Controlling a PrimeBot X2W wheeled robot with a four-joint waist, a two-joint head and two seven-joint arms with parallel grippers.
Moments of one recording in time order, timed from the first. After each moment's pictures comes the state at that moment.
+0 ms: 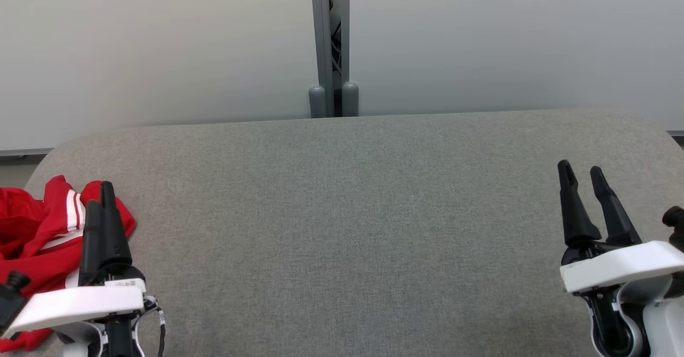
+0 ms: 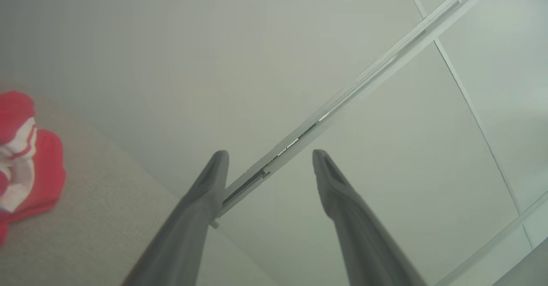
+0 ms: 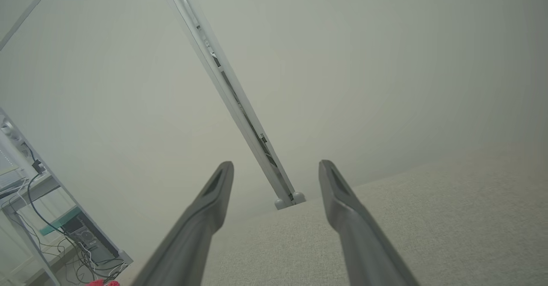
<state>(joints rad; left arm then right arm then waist) -0.09 0.04 0.13 0.12 -1.03 -0.12 -0.16 -0.17 -0.06 -0.03 0.10 0.60 0.13 -0.04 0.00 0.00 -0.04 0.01</state>
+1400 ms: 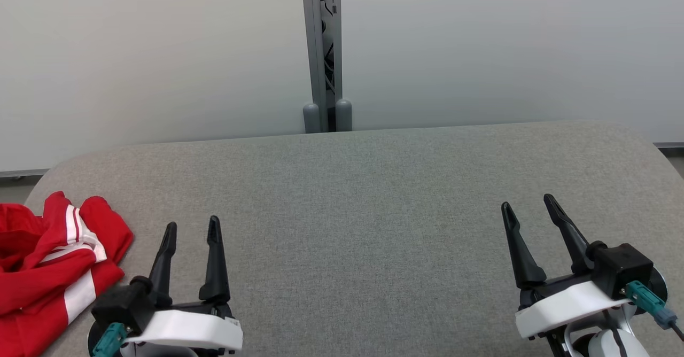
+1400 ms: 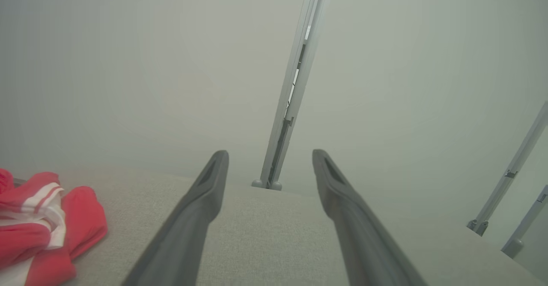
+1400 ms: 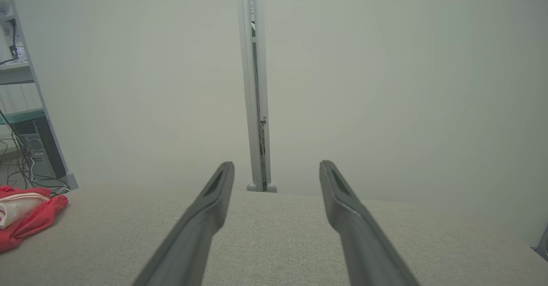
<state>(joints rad) 0.01 0.05 -0.13 0.07 -0.39 0.11 -0.23 -0.10 -0.06 0.10 0.14 0.17 0.13 -0.19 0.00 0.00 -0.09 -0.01</state>
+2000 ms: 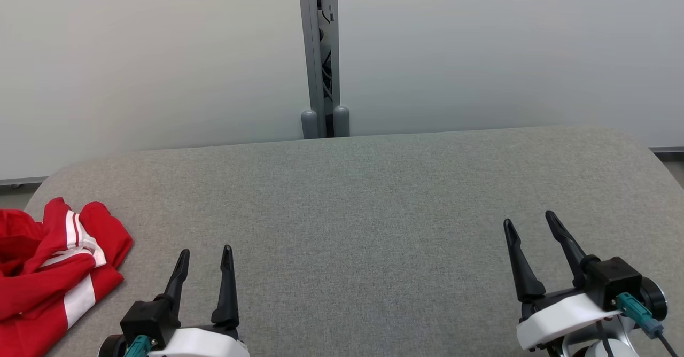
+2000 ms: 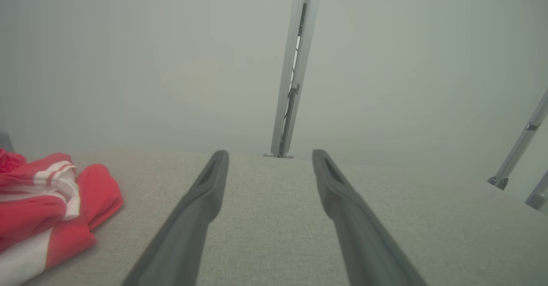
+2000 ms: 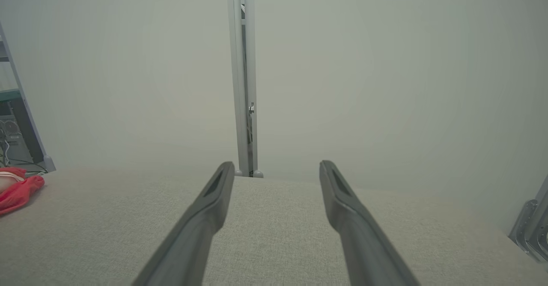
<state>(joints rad) 0.02 0.05 -0.16 0.19 -0.30 0.11 -0.25 -0.09 -0.05 0.08 0.24 0.09 0.13 -0.23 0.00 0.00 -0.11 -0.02</state>
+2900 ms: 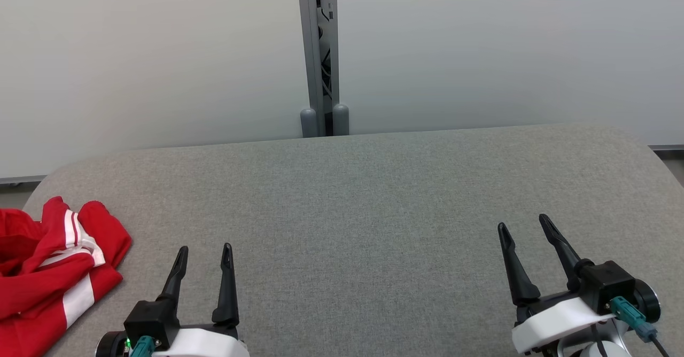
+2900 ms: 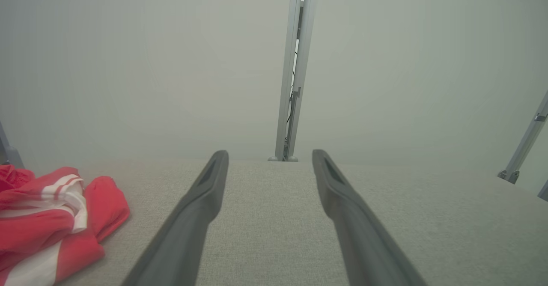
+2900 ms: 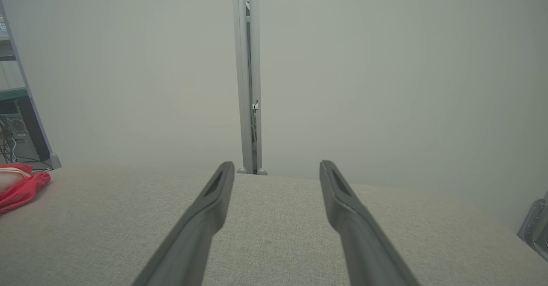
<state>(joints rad) 0.02 0.05 -0.16 0.19 -0.25 0.12 -0.26 -0.09 -0.05 0.10 0.27 0.10 0.13 -0.26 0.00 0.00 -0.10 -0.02</state>
